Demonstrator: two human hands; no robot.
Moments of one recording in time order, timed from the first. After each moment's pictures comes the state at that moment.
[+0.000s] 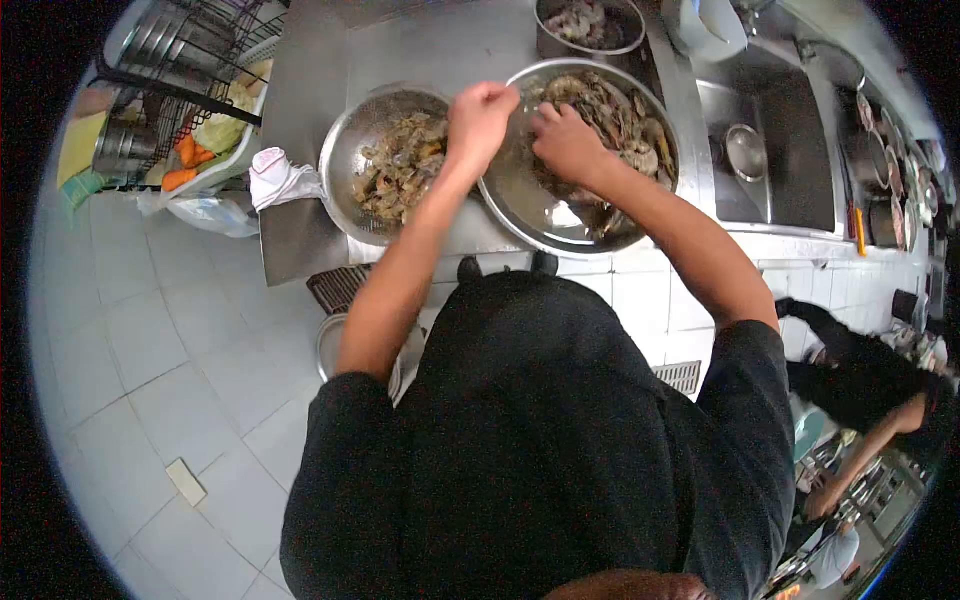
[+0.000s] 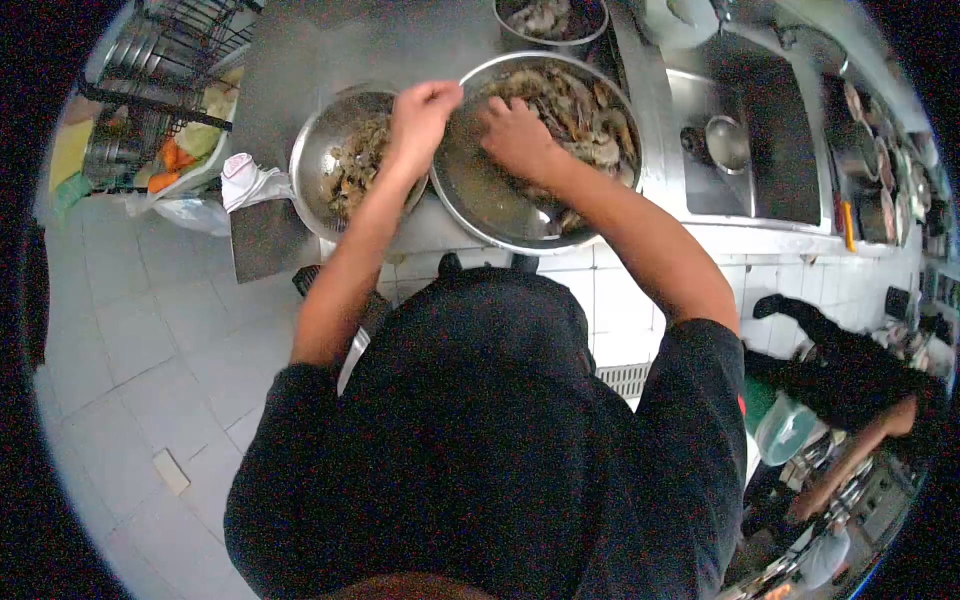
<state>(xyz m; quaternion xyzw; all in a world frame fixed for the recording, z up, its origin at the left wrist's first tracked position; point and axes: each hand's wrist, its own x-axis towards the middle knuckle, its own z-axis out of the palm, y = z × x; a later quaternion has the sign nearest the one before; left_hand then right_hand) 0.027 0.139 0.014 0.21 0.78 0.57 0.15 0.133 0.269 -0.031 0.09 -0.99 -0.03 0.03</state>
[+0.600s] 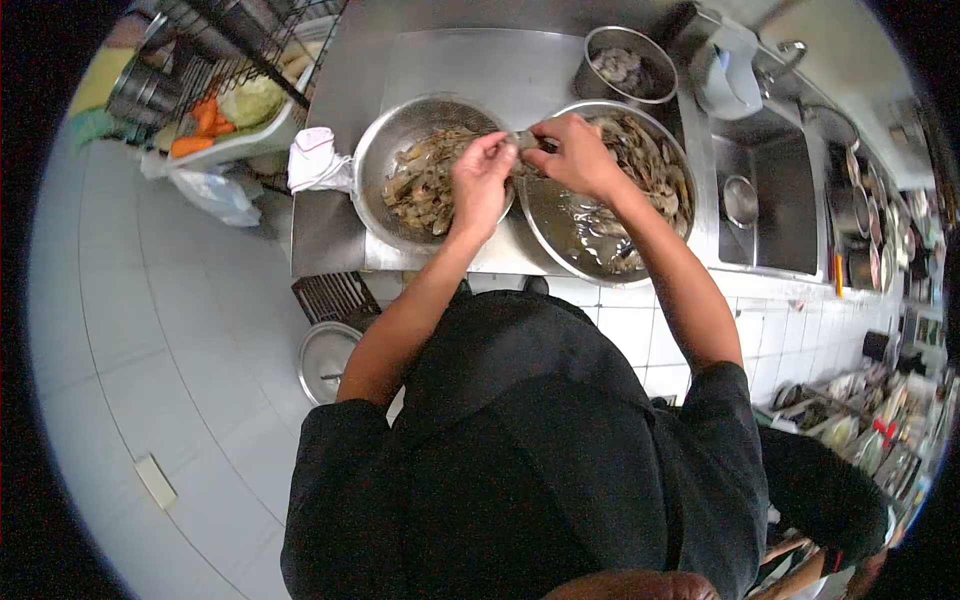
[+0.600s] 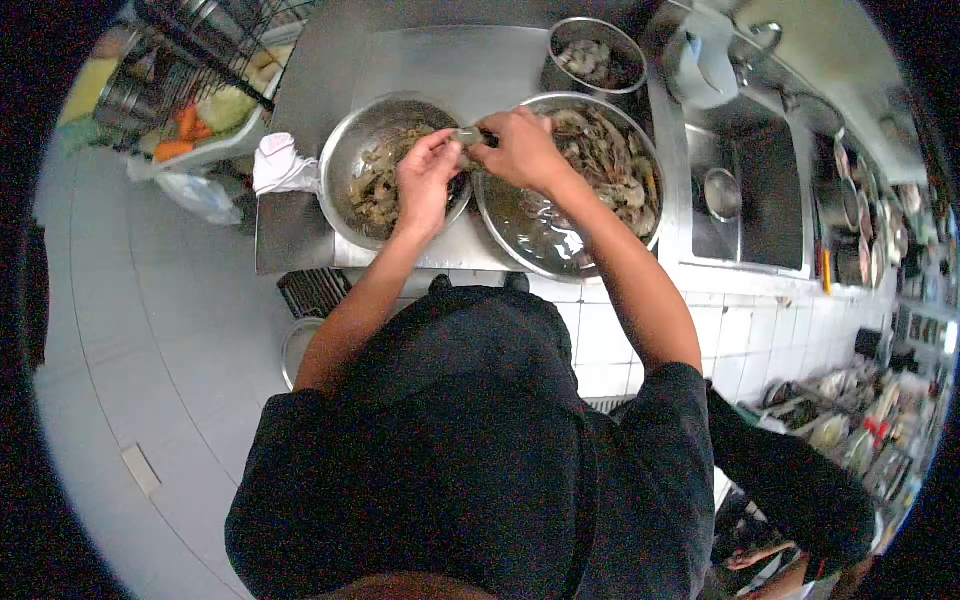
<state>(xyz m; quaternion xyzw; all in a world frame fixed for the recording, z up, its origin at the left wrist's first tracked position) 0.035 0.051 -0.004 0.12 0.59 0.77 0.18 0.085 0.204 0.061 -0.07 -0.95 0.29 0.06</state>
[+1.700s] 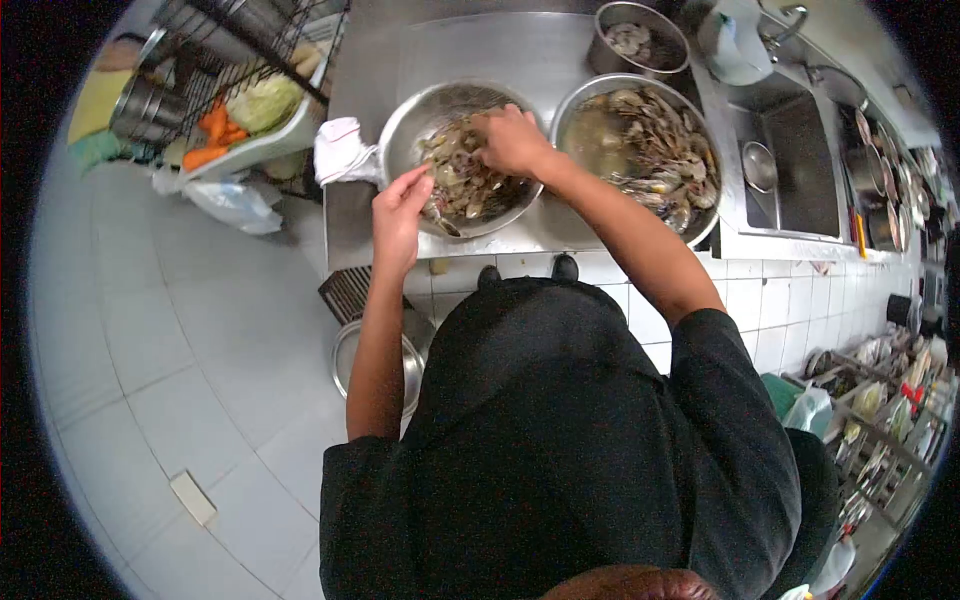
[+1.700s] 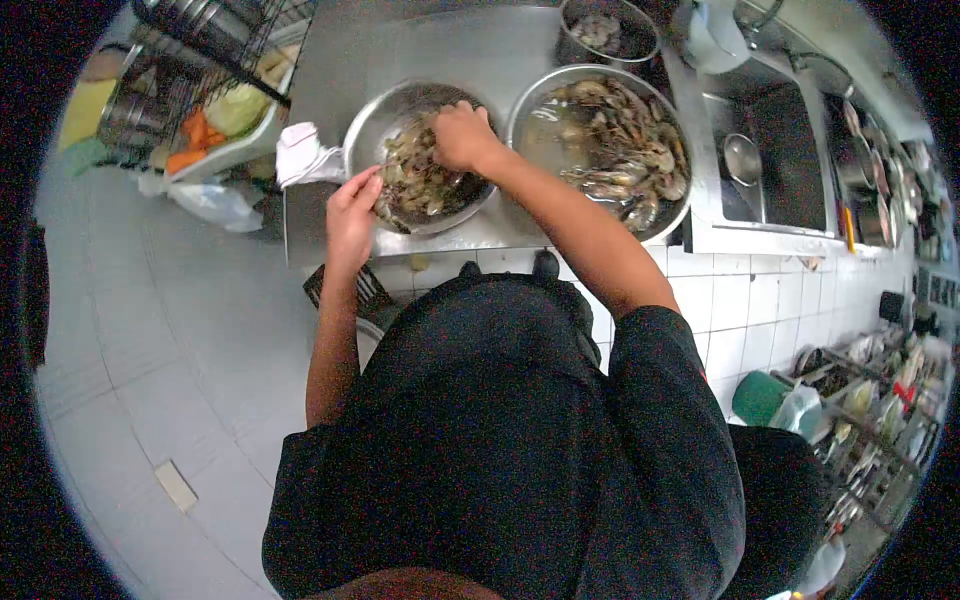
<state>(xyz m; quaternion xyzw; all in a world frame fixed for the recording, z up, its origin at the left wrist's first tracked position) -0.003 -0.108 0.016 0.10 0.66 0.70 0.24 0.010 0.113 -0.029 -0.04 -0.98 0.17 0.10</state>
